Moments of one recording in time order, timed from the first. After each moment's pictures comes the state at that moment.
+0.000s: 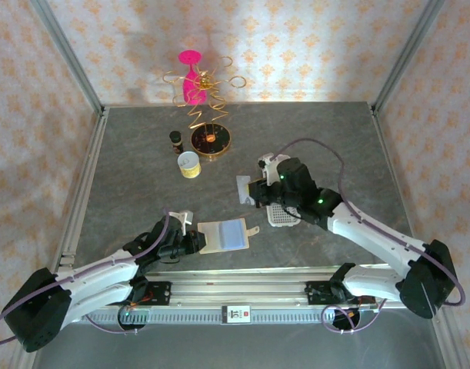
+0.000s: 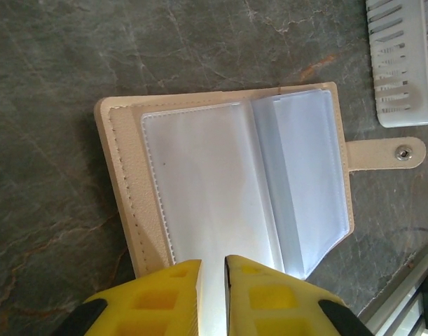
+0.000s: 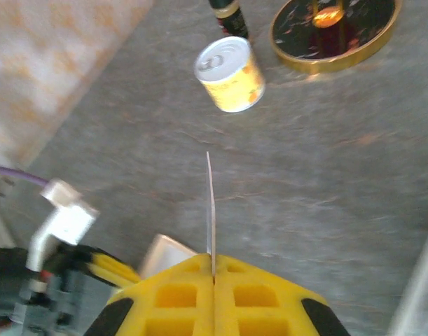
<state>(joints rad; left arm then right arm) -0.65 0.89 0.13 0.03 0.20 -0.86 0.74 1.16 0.83 -0.22 -0.22 0.47</state>
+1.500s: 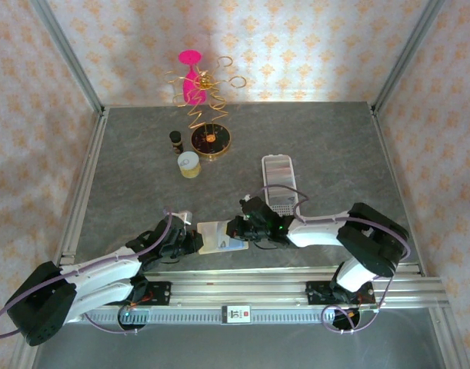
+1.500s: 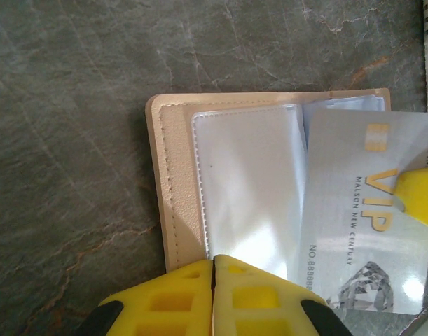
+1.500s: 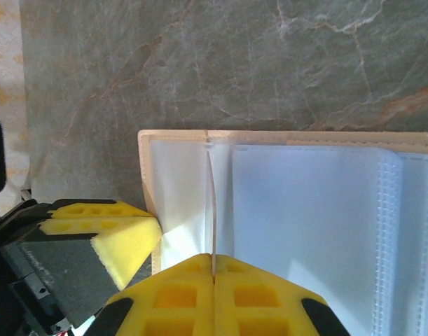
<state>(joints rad) -0.65 0.95 0.15 0.00 0.14 -0.86 0.96 1.57 0.61 0.24 -0.23 1.06</state>
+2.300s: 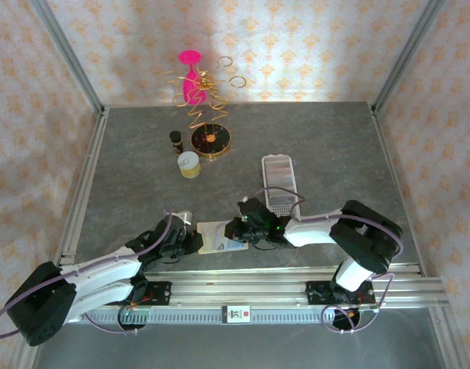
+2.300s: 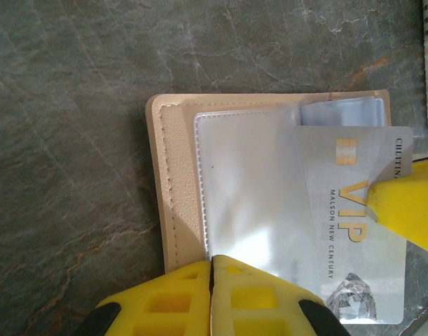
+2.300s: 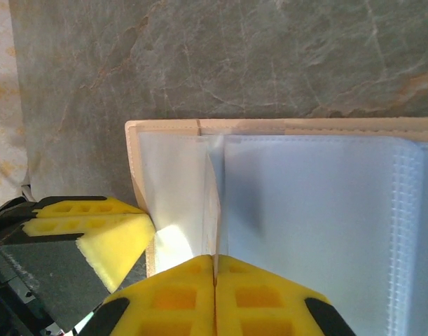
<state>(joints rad) -0.65 0.95 0.15 0.00 0.14 -0.86 0.97 1.62 0.62 0.26 -0.26 1.08</state>
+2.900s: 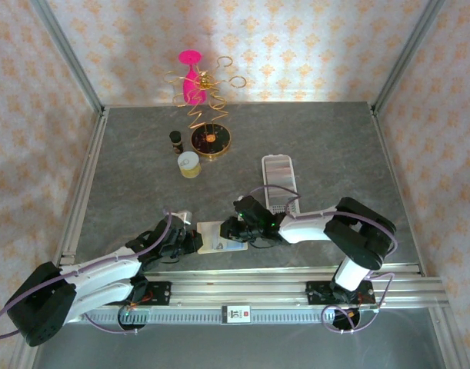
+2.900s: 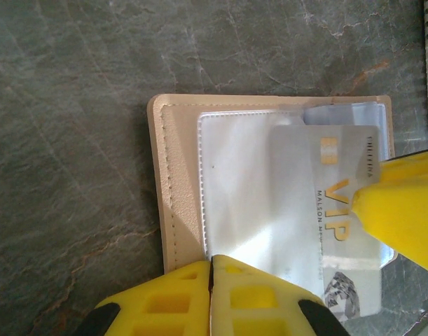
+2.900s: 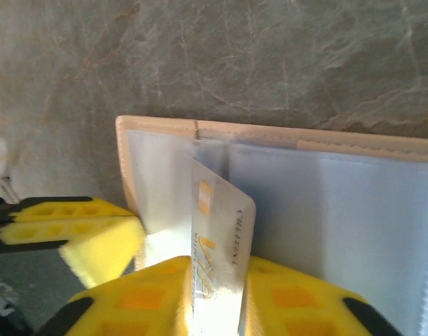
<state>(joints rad) -0.65 0.95 0.15 0.00 0.13 -0.86 0.97 1.66 0.69 0.17 -0.26 1.03</state>
